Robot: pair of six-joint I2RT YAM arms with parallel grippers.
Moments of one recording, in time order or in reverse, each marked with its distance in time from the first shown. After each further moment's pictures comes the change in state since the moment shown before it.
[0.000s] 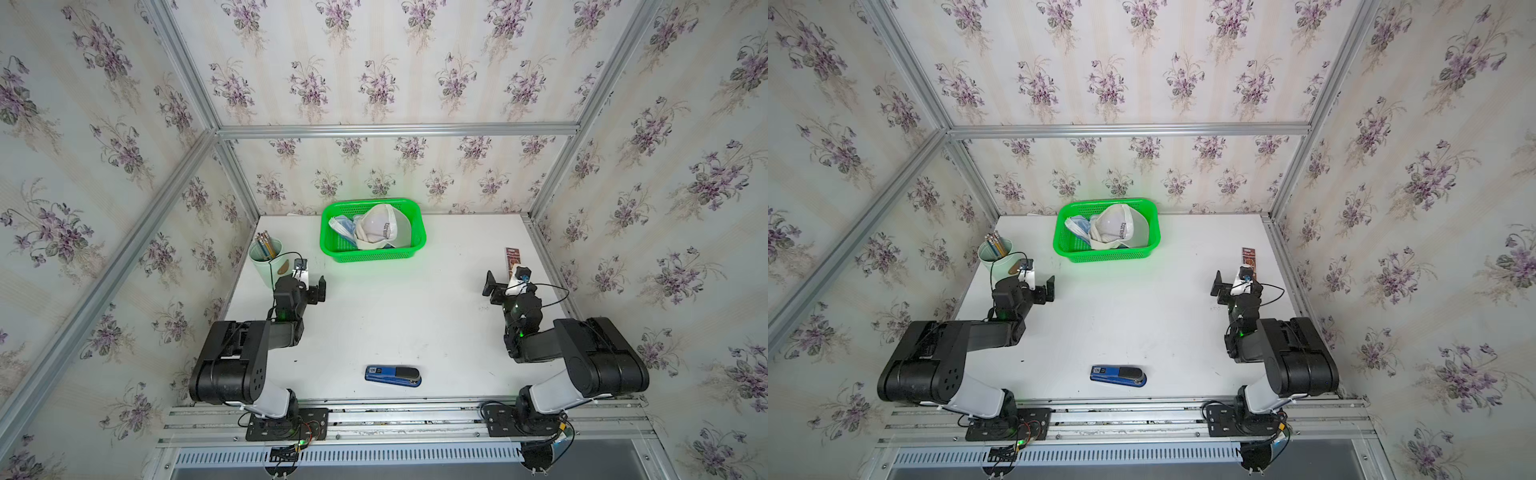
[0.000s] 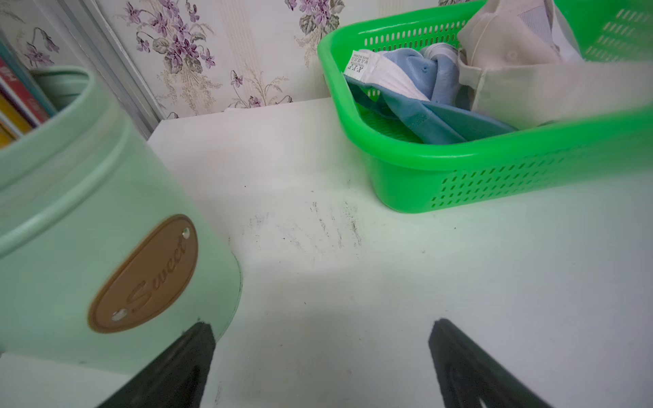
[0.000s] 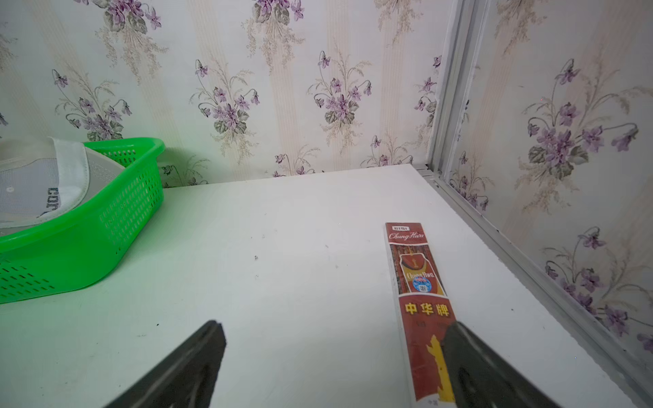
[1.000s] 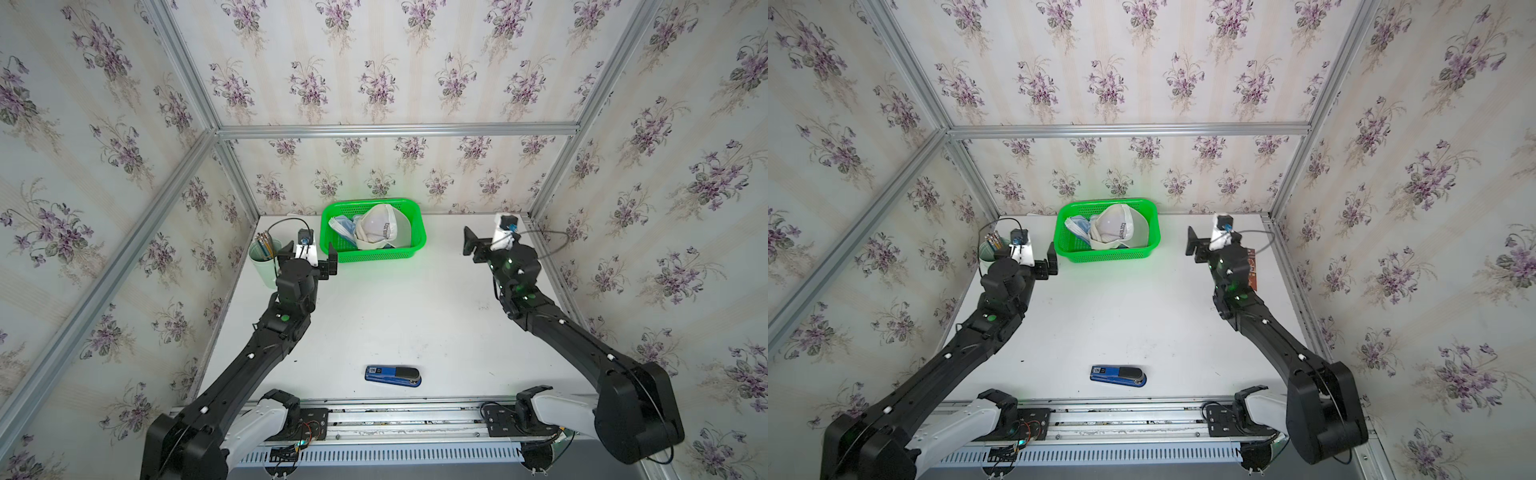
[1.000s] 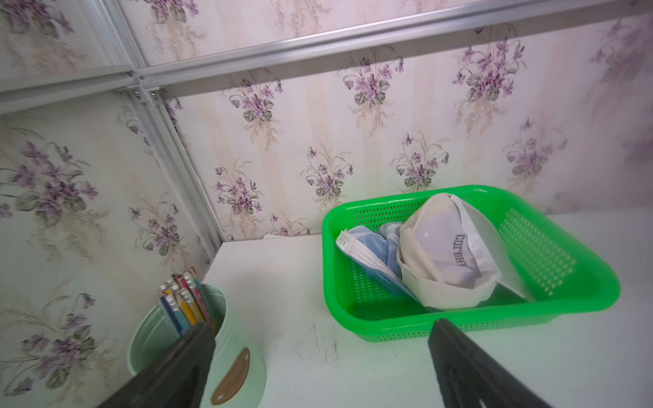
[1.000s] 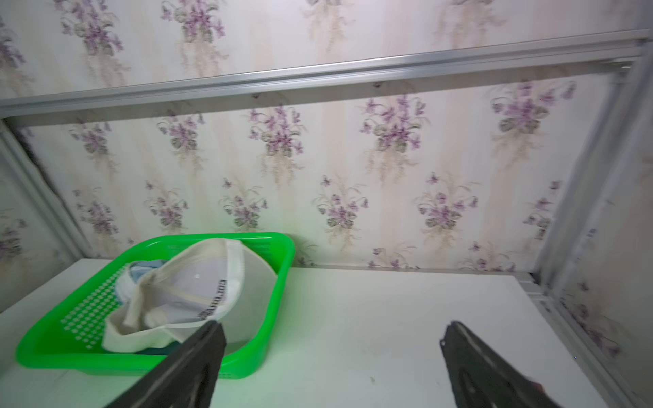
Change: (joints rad) left arm -0.354 -0.517 0.399 -0.708 -0.463 -0.062; right arm 0.325 -0.240 0.668 -0.849 0.010 0.033
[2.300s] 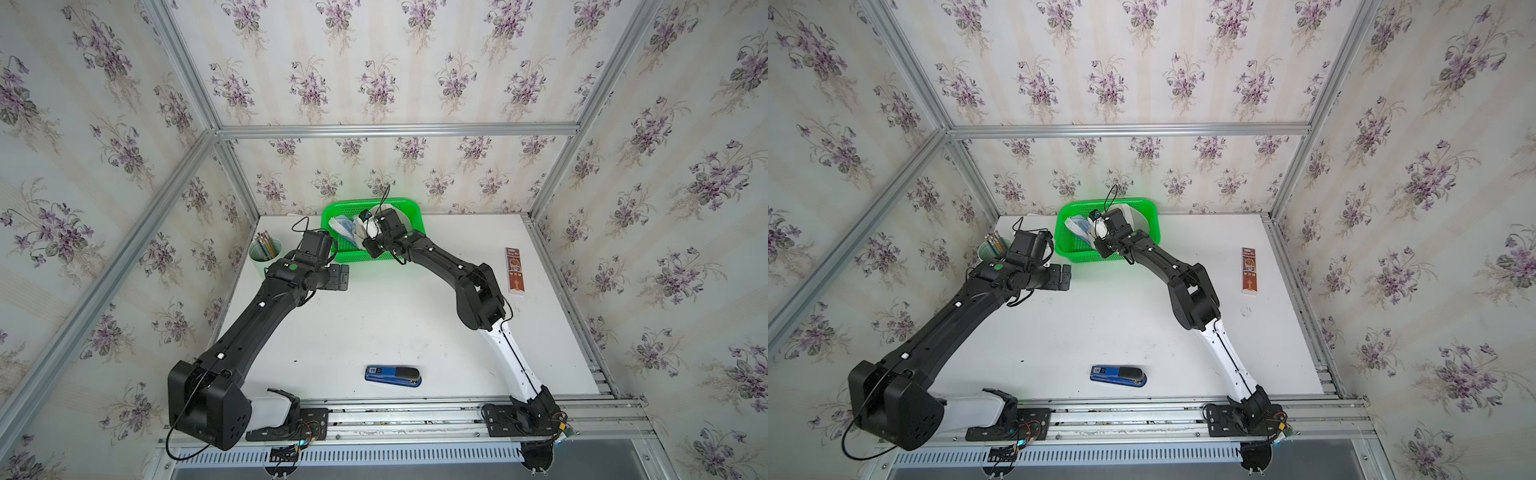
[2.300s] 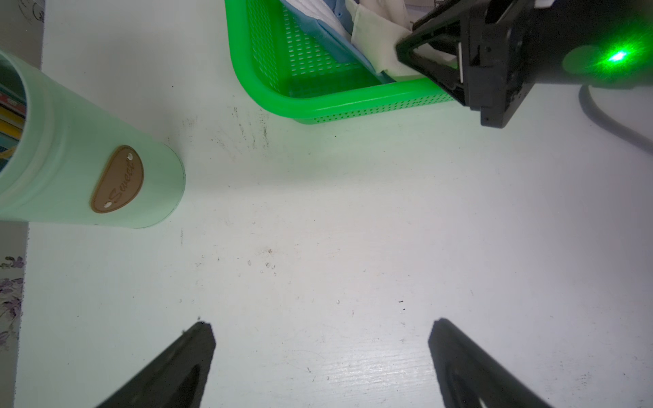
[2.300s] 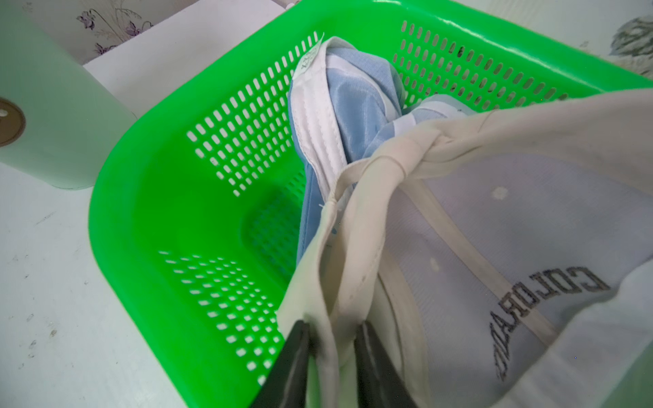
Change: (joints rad) left arm 0.036 0.318 0.388 -0.863 0.322 -0.260; right arm 0.284 1.202 1.347 -0.767 -0.297 -0.182
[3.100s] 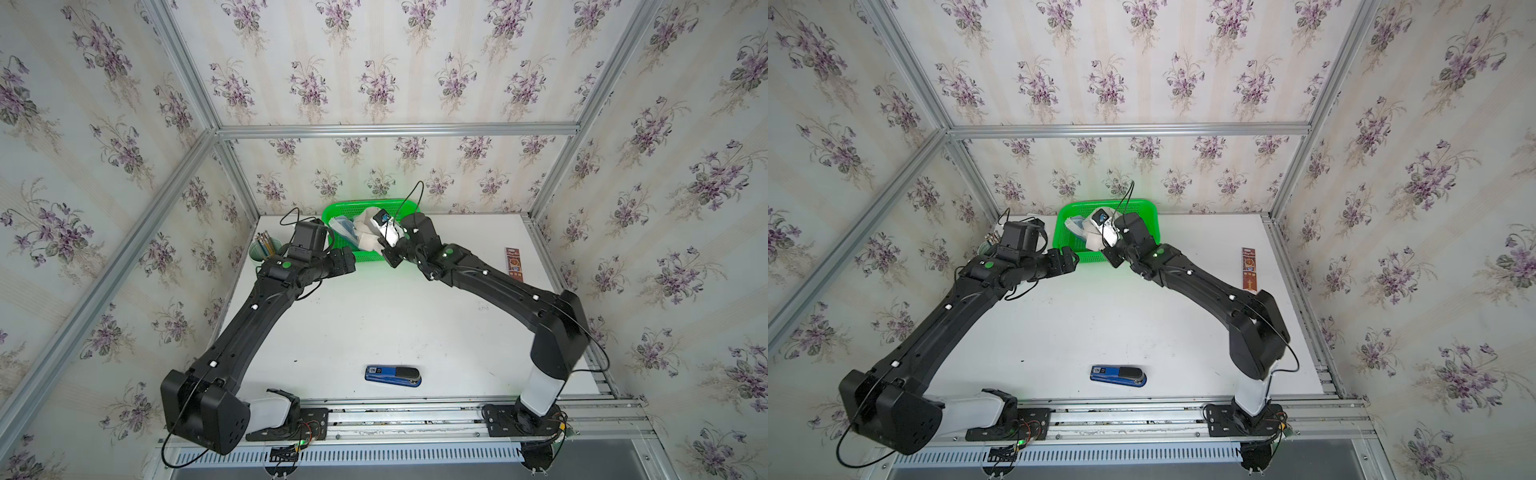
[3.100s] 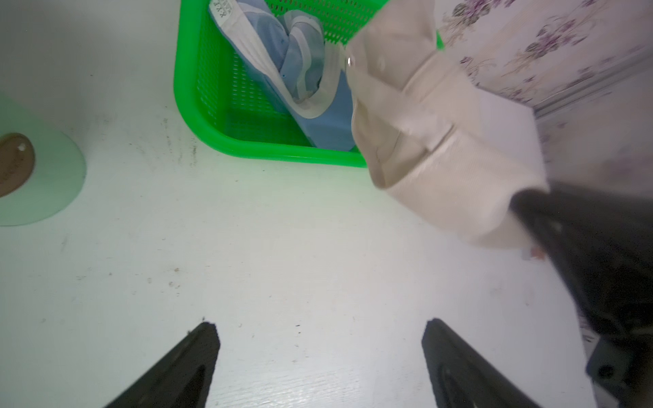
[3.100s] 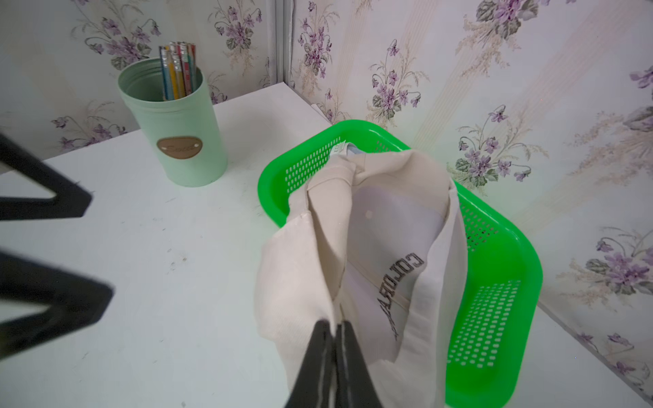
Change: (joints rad) left arm 0.011 -0.040 0.059 0.101 0.236 -0.326; right arm 0.113 -0.806 -0.786 0.193 0.184 -0.076
